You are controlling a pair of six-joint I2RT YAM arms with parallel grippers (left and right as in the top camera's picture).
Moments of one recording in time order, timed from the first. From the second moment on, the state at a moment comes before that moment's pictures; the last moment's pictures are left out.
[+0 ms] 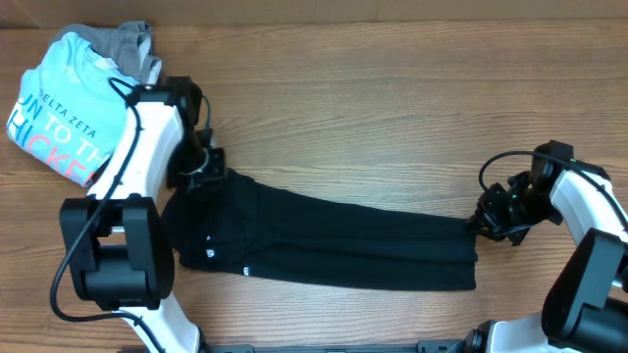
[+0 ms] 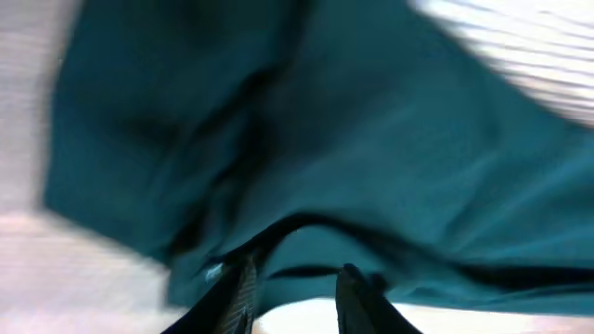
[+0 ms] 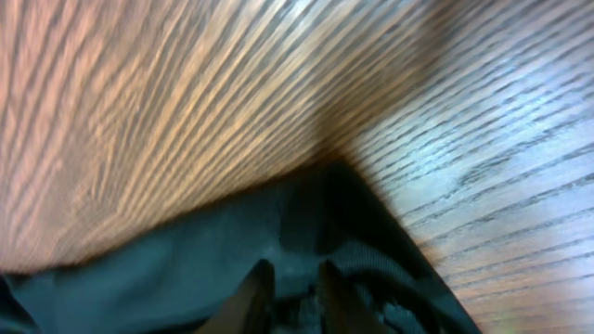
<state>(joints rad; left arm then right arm) -0.02 1.92 1.48 -1.32 0.13 -0.14 -0.34 1.67 0.97 -1.00 -0.37 0.39</state>
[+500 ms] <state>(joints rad) -0.18 1.92 1.25 -1.26 0.30 -0.07 -0.28 1.67 0.94 -1.25 -0.27 0.52</state>
